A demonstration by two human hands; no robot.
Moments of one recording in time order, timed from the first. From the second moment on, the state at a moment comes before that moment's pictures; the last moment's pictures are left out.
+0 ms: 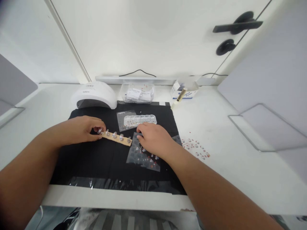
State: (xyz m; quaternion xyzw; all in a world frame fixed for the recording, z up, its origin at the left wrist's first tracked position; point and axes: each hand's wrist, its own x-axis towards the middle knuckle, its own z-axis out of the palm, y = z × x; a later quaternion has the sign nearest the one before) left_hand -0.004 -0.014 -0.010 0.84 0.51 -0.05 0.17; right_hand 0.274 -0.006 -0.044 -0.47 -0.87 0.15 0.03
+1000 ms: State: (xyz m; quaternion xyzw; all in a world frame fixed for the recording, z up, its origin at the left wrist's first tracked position) left_hand -0.007 -0.010 -0.018 0.83 0.52 -0.07 0.19; right_hand 0.275 -0.006 -0.045 -0.47 -0.87 0.16 0.03
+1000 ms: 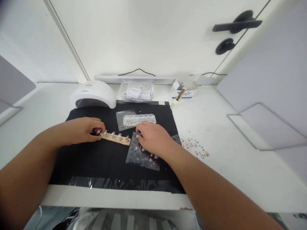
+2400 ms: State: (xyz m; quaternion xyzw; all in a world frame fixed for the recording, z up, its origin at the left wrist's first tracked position) left_hand -0.017 -0.004 -0.021 0.77 0.59 -0.06 0.26; right_hand 0.276 -0.006 -0.052 -0.43 -0.89 0.15 0.06
